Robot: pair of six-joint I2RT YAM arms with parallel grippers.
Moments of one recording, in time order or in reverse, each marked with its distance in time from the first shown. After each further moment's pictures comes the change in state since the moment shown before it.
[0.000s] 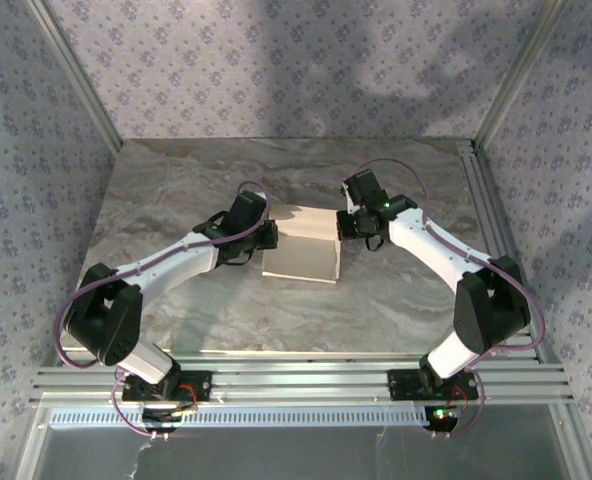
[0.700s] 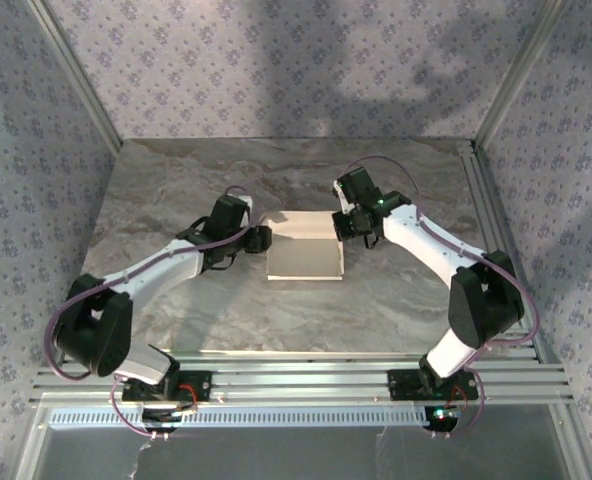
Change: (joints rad) left arm 0.101 -0.058 -0.111 0.060 0.050 0.195; right arm 0.011 0.048 0.058 -0.039 0.042 -0.146
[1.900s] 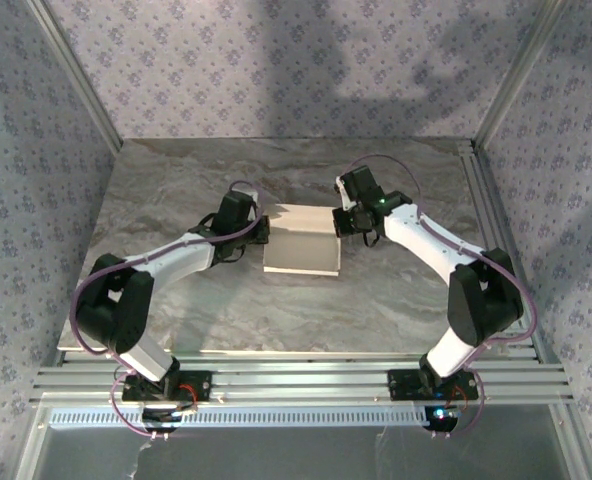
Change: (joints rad) left arm 0.002 0.119 0.014 0.192 0.013 -0.090; right arm -0.013 0.003 -0.021 0.071 -0.035 0.056
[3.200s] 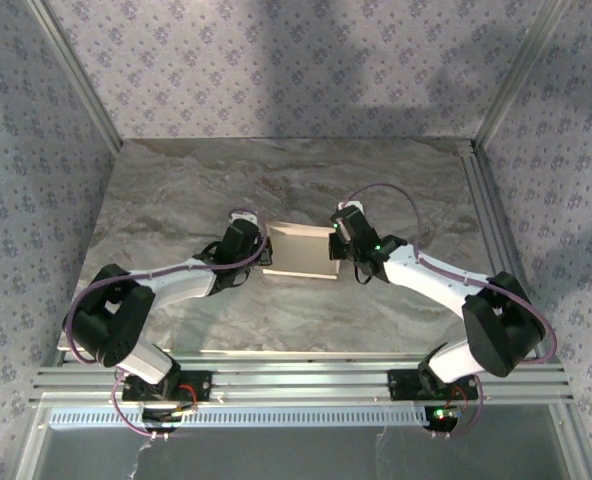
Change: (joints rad) left arm -0.105 -0.076 -0.228 0.192 -0.112 -0.138; right arm 0.168 -0.177 -0.358 0.328 0.248 0.227
